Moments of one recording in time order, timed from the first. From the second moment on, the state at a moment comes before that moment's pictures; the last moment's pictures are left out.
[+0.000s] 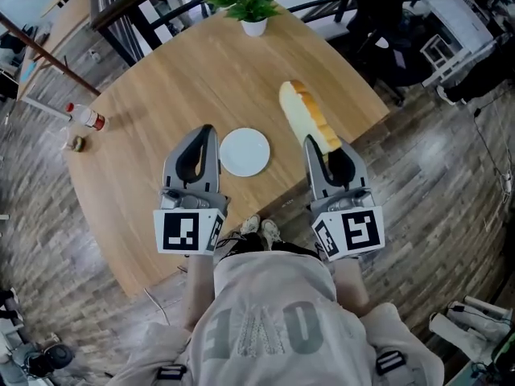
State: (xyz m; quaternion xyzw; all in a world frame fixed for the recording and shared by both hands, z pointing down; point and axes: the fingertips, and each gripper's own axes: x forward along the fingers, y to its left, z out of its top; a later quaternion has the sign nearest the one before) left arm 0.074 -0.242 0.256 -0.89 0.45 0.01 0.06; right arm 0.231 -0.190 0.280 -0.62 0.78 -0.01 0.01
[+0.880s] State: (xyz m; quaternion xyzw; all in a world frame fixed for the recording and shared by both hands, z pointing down) left arm 0.044 -0.241 0.254 -0.89 0.45 0.04 0.05; right arm 0.160 -0.216 0.287 -0.58 0.76 0.16 -0.23
